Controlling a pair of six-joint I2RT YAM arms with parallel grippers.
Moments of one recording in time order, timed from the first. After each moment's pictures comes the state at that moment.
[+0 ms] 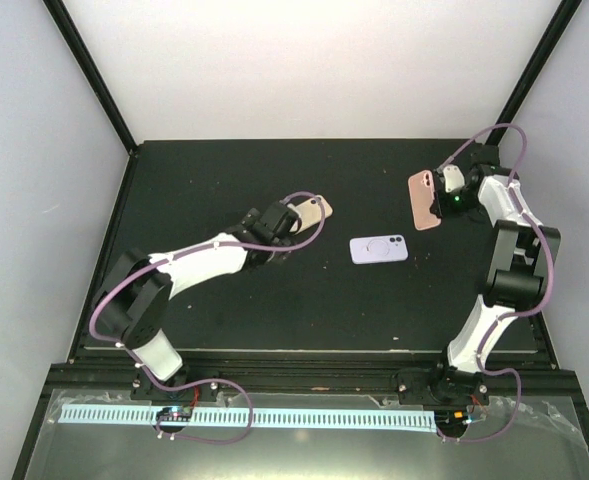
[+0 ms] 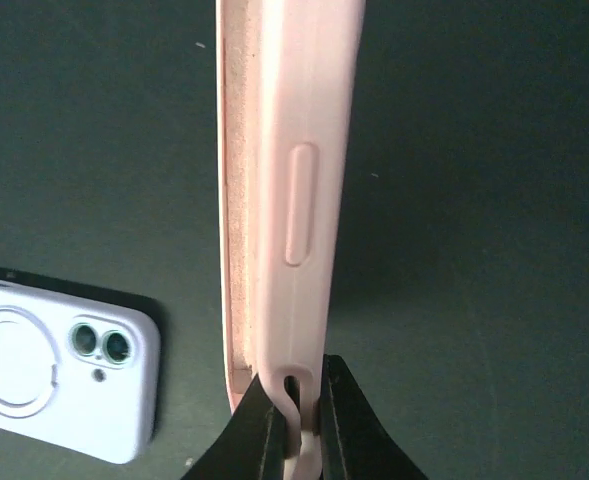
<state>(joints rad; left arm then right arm) -0.71 1.68 1.10 -0.33 -0.46 0.10 -0.21 1.93 1.53 -0.87 -0.36 -0.36</state>
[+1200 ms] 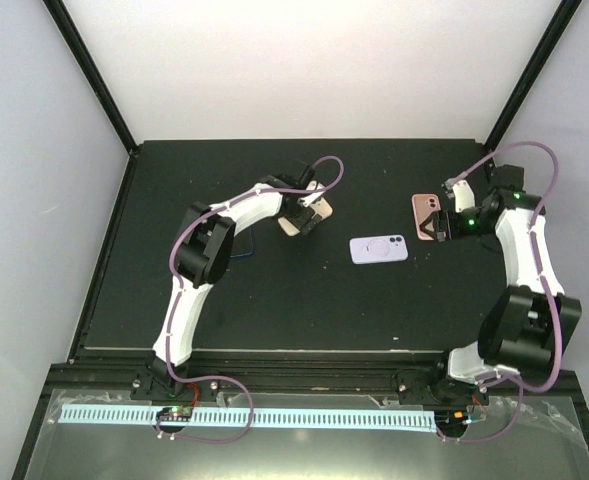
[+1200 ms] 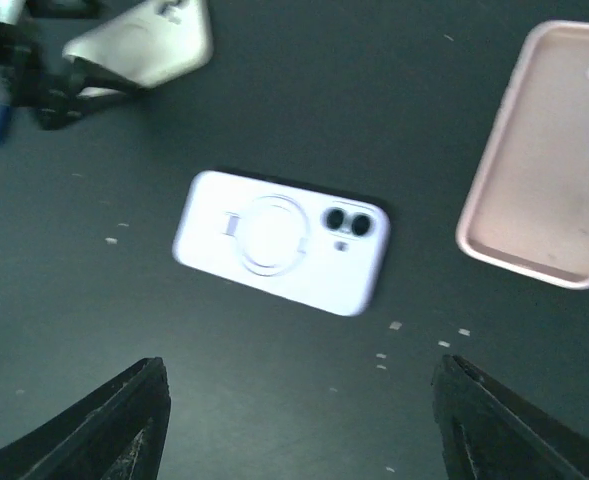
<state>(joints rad) -0.55 2.30 1.80 -0.60 -0.07 0.20 -0.24 1.49 1.25 -0.97 -0.55 -0.42</state>
